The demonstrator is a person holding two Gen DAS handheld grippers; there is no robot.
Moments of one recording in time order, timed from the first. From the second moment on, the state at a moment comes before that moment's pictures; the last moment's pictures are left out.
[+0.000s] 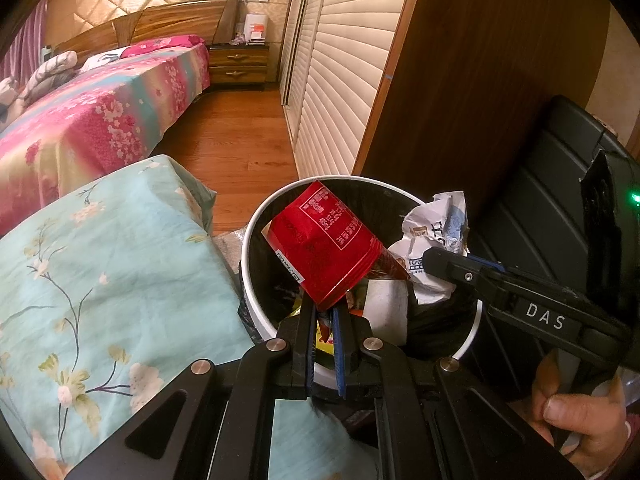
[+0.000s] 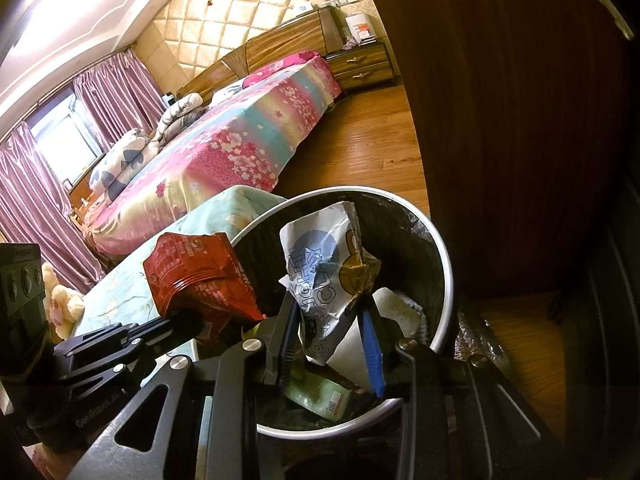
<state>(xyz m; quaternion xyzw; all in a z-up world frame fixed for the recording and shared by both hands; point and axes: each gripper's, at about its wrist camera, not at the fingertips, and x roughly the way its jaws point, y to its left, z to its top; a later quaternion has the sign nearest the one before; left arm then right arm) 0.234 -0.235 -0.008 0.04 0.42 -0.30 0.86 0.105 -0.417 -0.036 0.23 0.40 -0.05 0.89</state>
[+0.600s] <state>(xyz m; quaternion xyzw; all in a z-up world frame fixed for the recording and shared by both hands) 0.223 -0.221 -0.001 0.03 0.41 -0.29 0.86 0.101 -0.427 -0.041 0.26 0.39 -0.05 0.88</state>
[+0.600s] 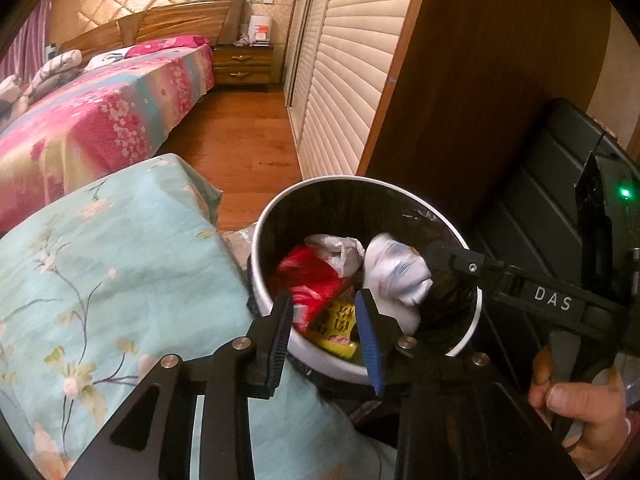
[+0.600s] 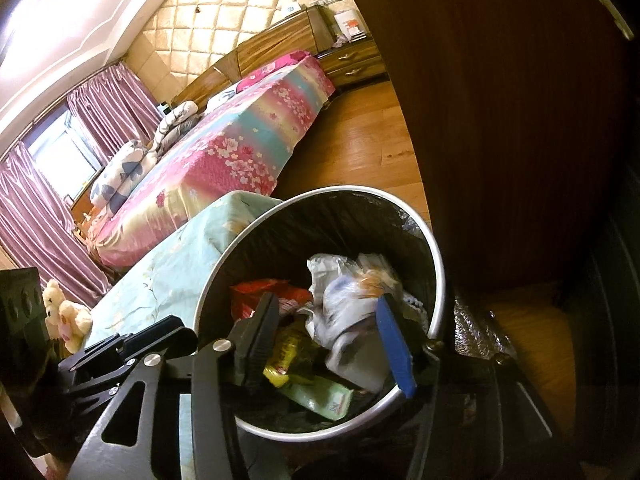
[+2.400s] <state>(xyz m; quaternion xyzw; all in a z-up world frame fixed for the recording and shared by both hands) 0.015 -0.050 0.035 -0.02 0.25 -0.14 0.96 0.000 -0.277 0.016 0.18 0.27 0.01 0.95</state>
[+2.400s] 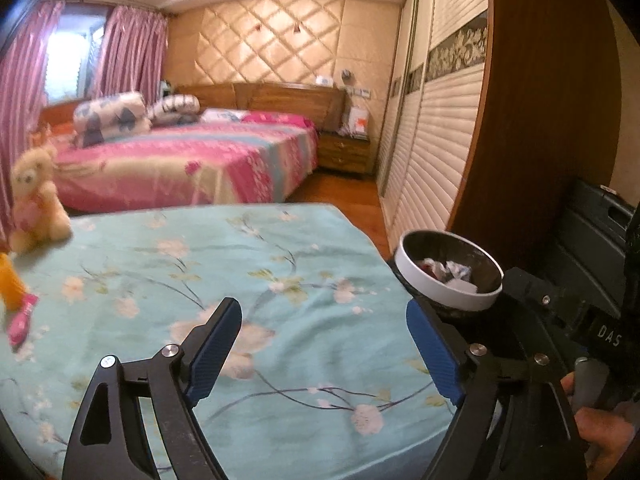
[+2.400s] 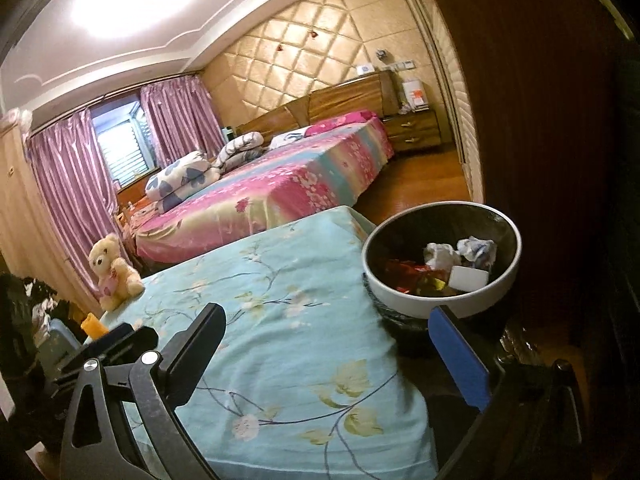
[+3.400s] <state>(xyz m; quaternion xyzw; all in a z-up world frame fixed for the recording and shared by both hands) -0.028 -0.032 0.027 0.02 0.18 0.02 0.98 -0.013 -0.201 0.021 0.05 0.19 0.00 0.98</state>
